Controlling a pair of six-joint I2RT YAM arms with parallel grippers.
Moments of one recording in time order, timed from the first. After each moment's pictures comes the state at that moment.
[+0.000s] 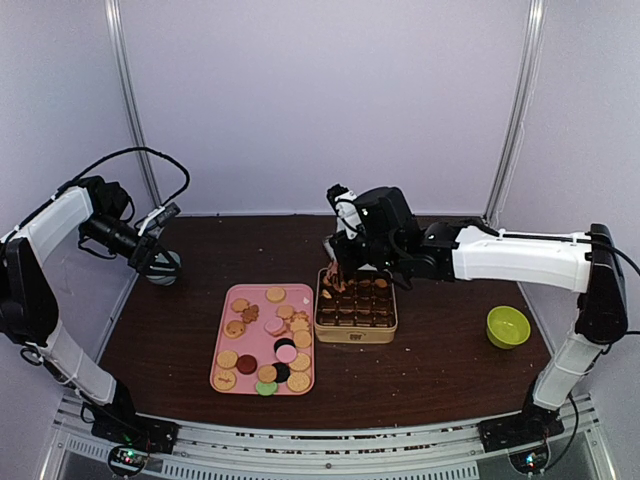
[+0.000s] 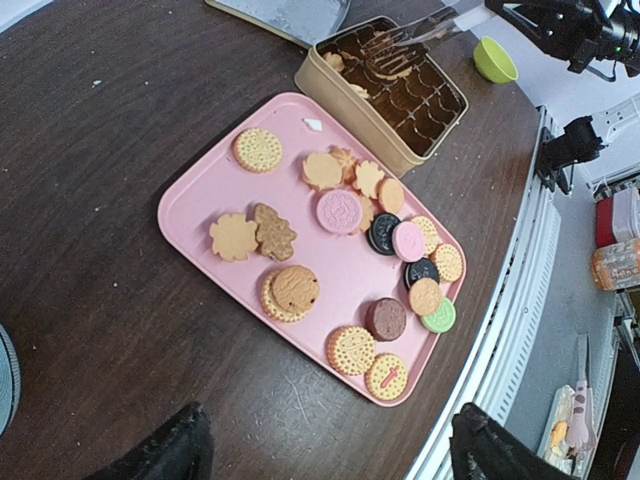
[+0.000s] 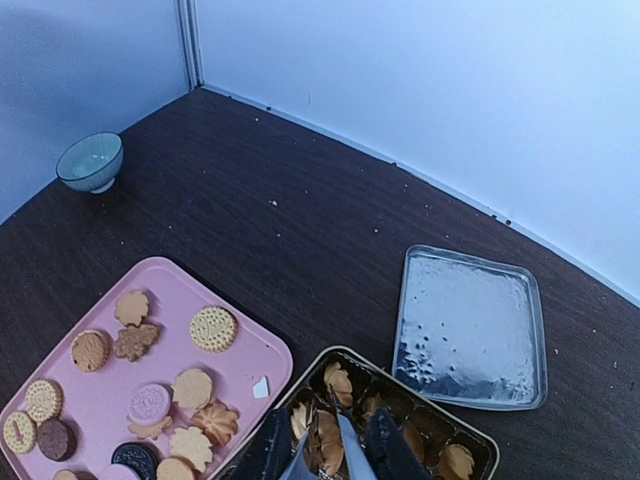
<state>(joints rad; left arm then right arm) 0.09 1.54 1.40 -1.37 0.81 0.85 0.94 1.68 1.35 -0.14 0.34 0.11</state>
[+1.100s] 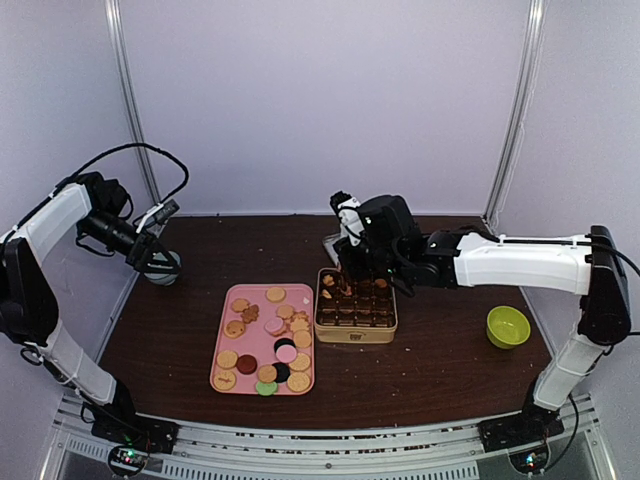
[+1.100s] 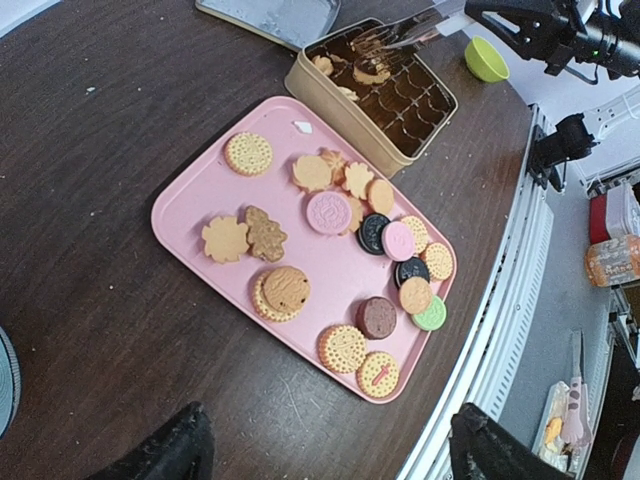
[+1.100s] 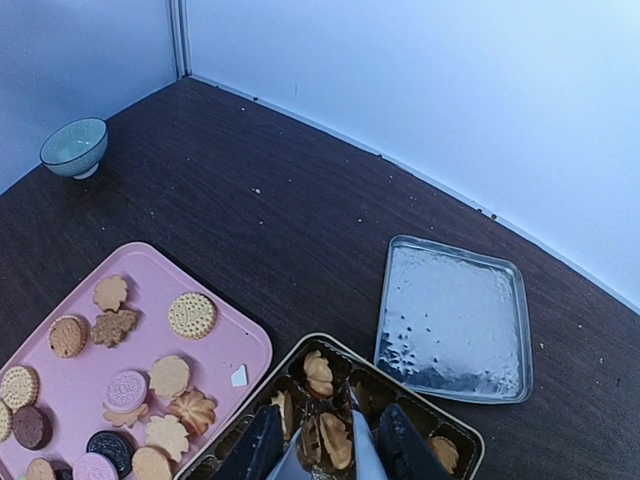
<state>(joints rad) 0.09 1.54 1.43 -1.41 0.82 0.87 0.93 1.66 1.28 -0.10 0.38 0.08</state>
